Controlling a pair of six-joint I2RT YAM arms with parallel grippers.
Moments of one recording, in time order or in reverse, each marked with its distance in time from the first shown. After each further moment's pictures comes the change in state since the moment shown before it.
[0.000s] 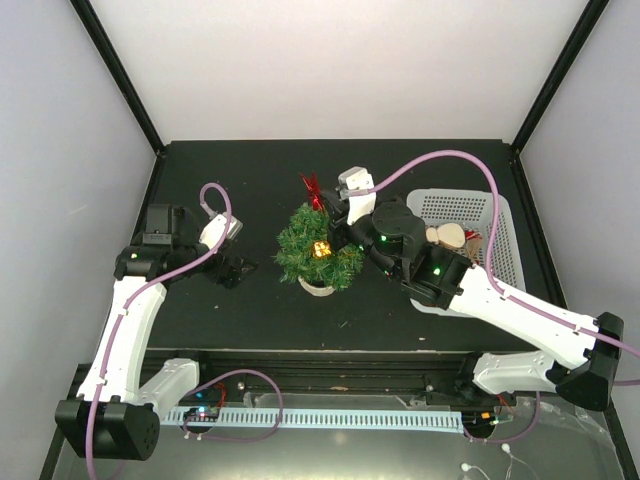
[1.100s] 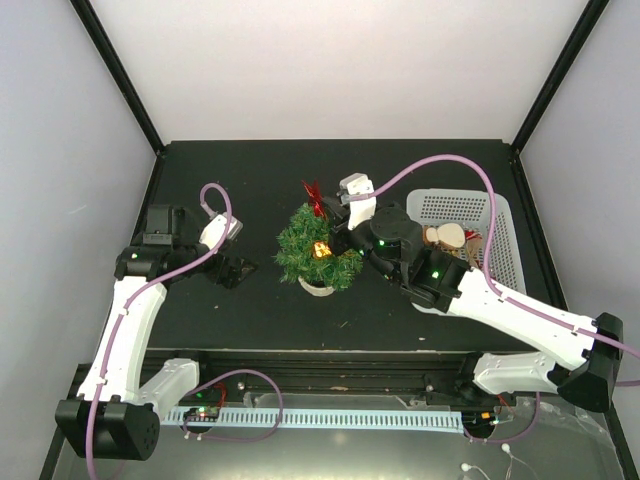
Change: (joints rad) left arm 0.000 0.000 -0.005 0.004 0.000 0.000; right arm 0.000 -0.011 -0.053 0.001 0.001 0.041
